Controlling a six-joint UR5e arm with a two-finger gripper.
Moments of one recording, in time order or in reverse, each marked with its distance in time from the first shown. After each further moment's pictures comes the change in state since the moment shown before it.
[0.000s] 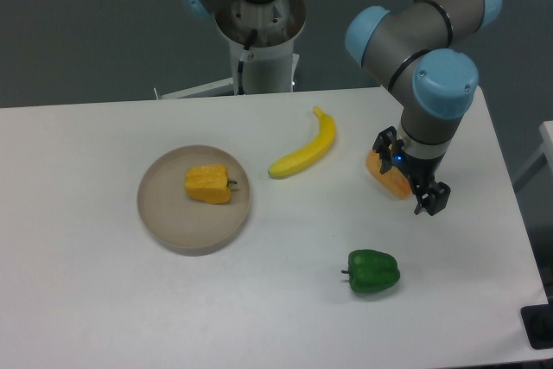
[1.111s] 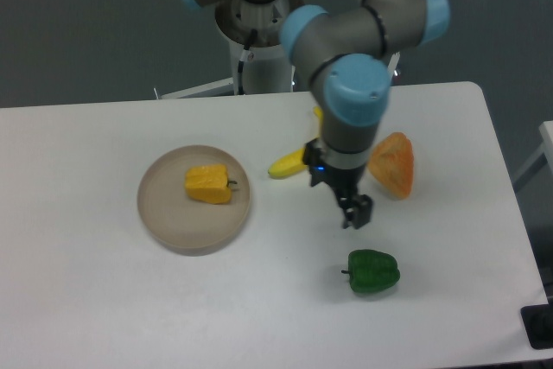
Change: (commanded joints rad) arm -0.267 0.081 -0.072 0.000 -0.049 -0.253
